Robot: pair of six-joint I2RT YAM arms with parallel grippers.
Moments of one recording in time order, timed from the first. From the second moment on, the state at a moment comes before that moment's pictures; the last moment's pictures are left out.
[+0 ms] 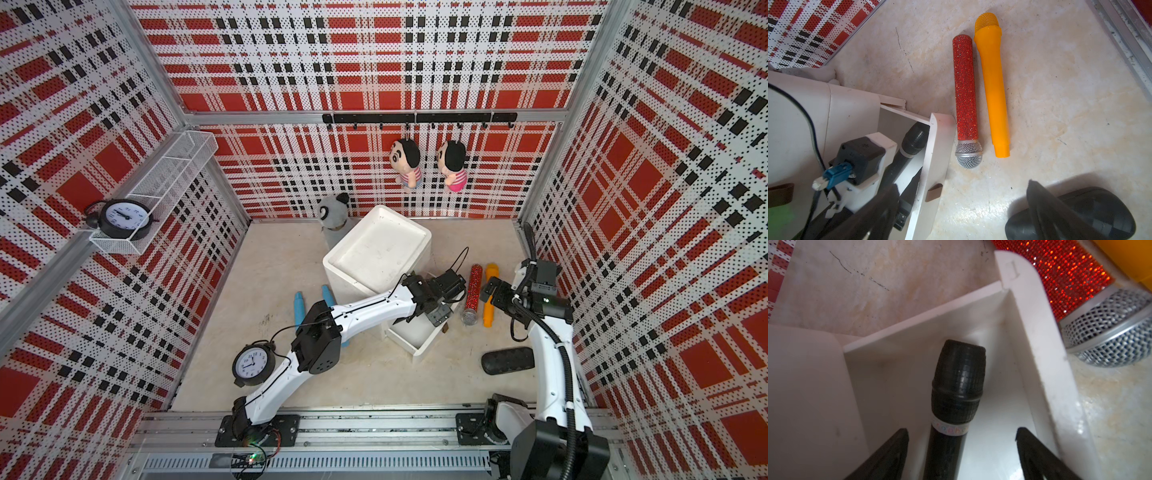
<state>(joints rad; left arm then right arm) -1.06 2.44 2.23 -0.91 -0.33 -0.01 -0.26 1.07 0.97 -0.84 -0.29 0.30</state>
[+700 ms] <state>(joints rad) -1.05 2.47 2.23 -0.89 -0.32 -0.01 -0.26 1.06 0.97 -0.84 -0.30 0.30</state>
